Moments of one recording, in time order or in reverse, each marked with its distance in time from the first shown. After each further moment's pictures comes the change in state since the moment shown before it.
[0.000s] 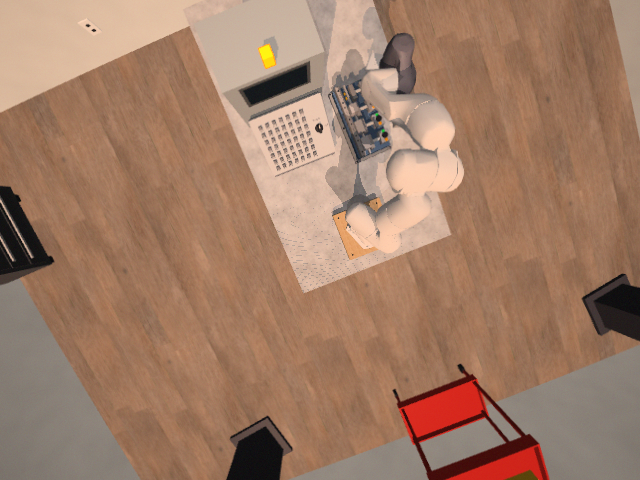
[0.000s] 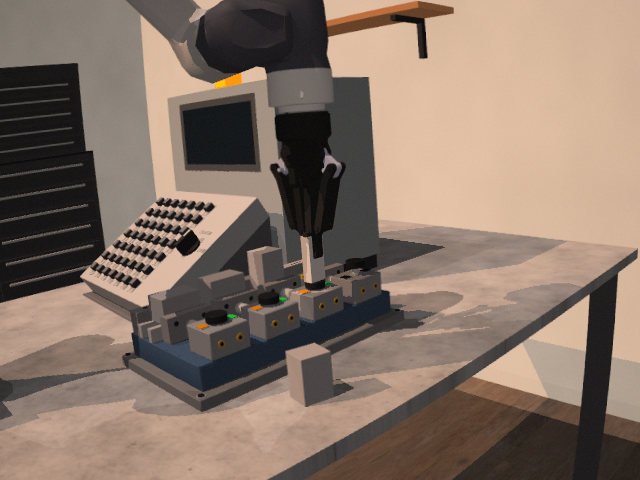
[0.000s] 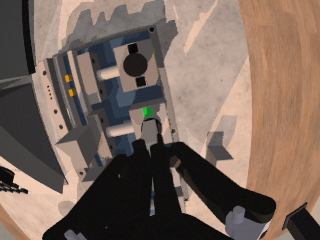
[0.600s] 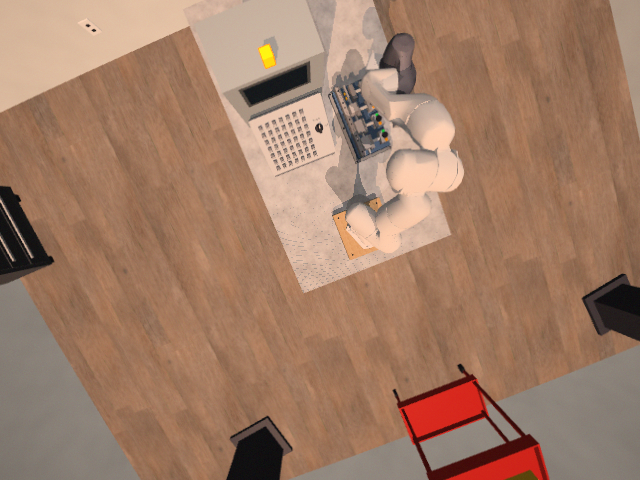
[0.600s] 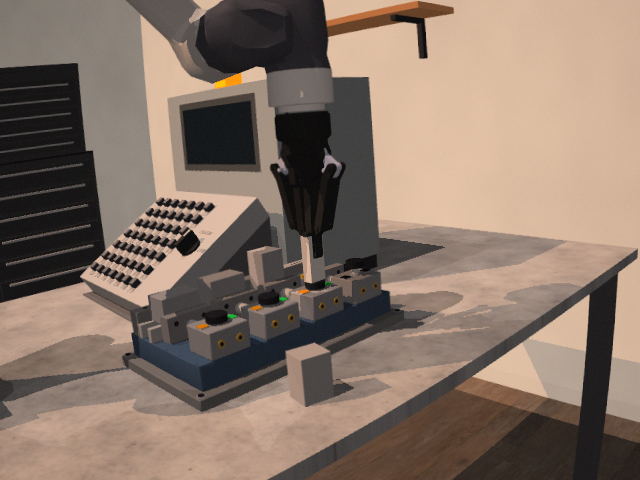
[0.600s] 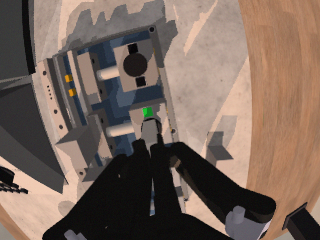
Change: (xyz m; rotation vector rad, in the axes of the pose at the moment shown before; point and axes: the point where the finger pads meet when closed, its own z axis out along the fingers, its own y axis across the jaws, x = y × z) arm 0.000 0.000 0.000 0.000 0.000 0.000
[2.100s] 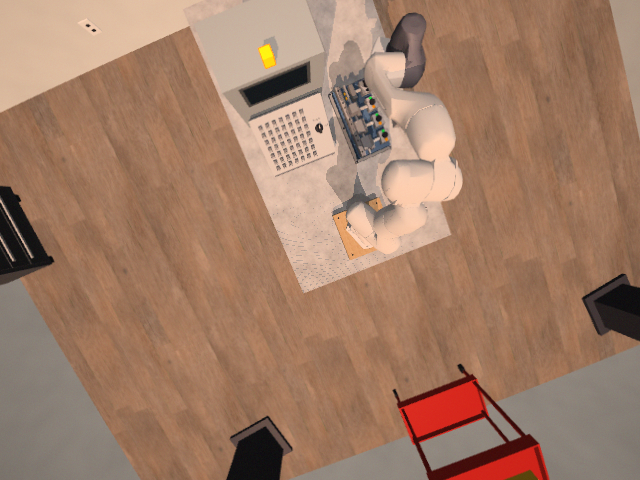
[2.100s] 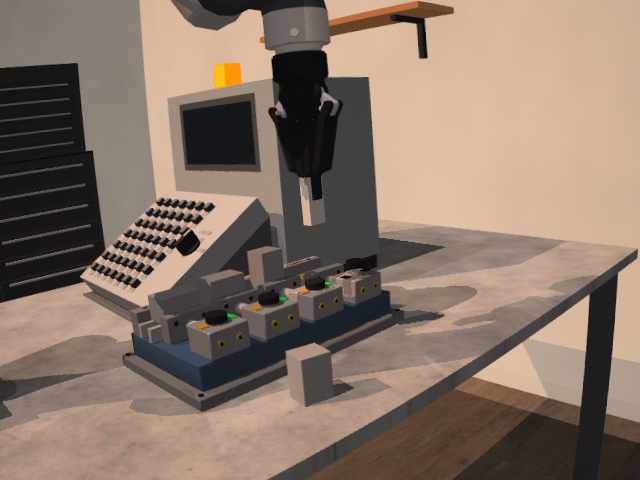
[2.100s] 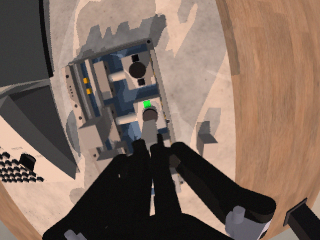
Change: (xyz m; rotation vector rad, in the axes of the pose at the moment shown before) arm 0.004 0.003 -0.080 -0.009 0.017 0.024
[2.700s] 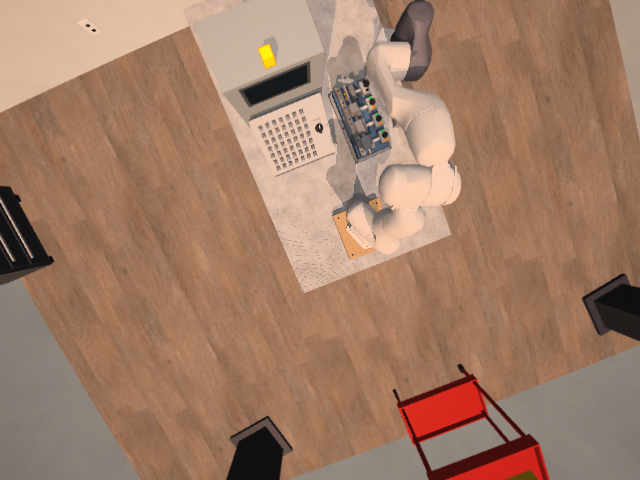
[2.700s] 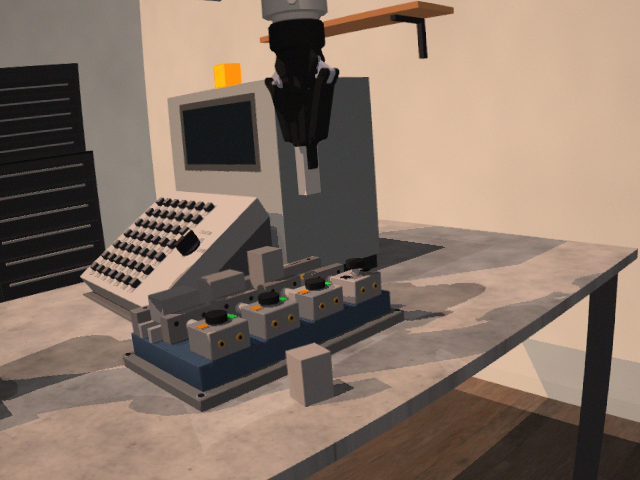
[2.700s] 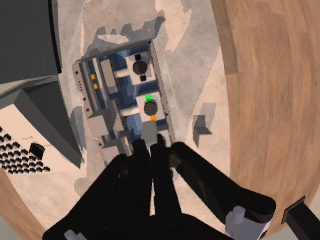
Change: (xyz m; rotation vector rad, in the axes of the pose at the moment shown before) arm -0.002 -0.001 -0.042 0.005 -0.009 -0.006
